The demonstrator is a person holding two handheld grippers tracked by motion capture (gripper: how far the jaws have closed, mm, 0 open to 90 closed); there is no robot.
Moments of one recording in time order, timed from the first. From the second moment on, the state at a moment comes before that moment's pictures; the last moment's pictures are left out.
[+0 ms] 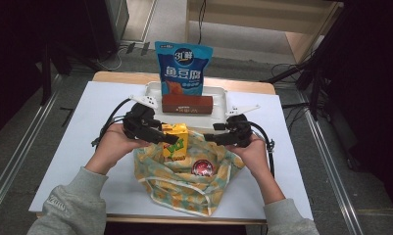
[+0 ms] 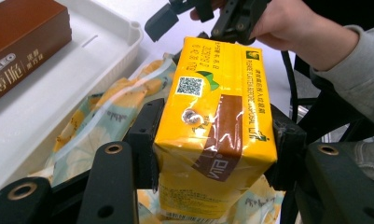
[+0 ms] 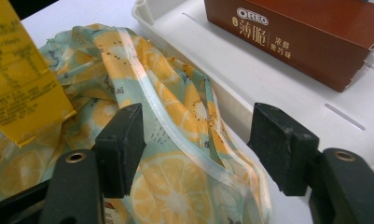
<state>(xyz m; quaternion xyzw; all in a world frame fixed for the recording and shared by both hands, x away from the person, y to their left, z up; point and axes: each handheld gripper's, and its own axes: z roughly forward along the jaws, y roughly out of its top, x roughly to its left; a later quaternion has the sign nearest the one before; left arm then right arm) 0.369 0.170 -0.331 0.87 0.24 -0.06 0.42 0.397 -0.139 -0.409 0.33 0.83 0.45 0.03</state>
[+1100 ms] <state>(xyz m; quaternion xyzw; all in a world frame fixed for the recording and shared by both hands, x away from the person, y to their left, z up) 0.397 0.193 -0.314 0.86 0.27 -0.03 0.43 0.395 -0.139 -0.406 0.33 0.83 0.45 0.03</state>
